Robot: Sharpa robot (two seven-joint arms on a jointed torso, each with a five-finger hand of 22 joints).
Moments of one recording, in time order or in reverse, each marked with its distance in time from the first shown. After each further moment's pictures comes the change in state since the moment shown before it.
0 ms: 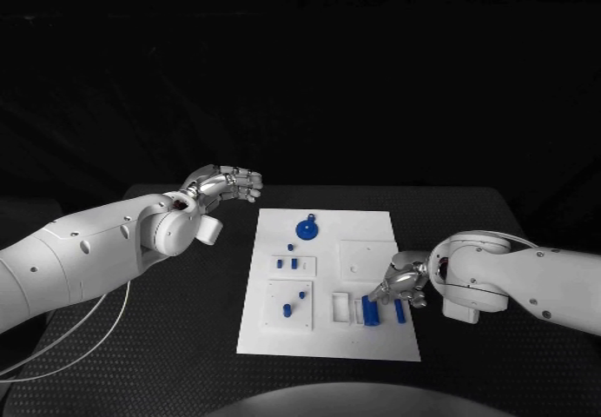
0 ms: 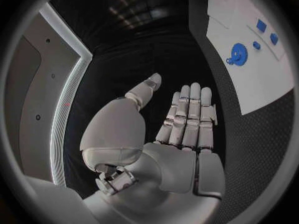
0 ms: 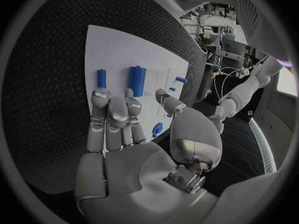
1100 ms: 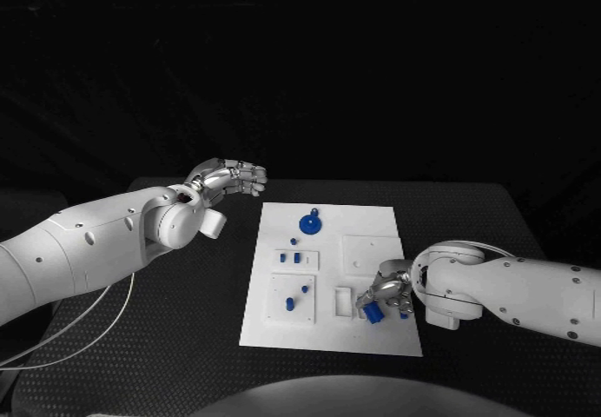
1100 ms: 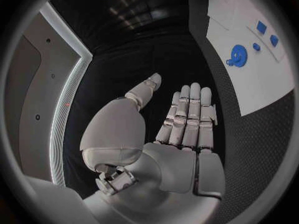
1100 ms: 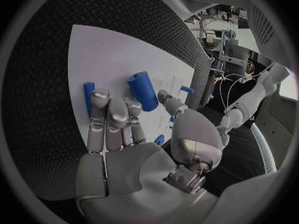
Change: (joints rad) left arm 0.000 -0.004 0.000 0.008 0.000 0.004 -0.003; left_hand 0.000 0.000 0.000 0.005 0.000 0.000 0.000 0.004 -0.001 0.000 0.000 0.000 -0.002 0.000 0.000 -0.004 0.003 0.008 0.000 0.000 0.000 0.002; right arm -0.055 0.109 -0.022 -0.067 -0.037 -0.035 -0.014; right_hand -0.043 0.004 -0.004 -0.031 0.000 0.007 -0.007 -0.005 0.018 0.000 0.000 0.000 0.013 0.001 0.002 0.004 -0.002 -0.002 -0.003 -0.003 0.010 0.000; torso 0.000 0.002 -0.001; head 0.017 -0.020
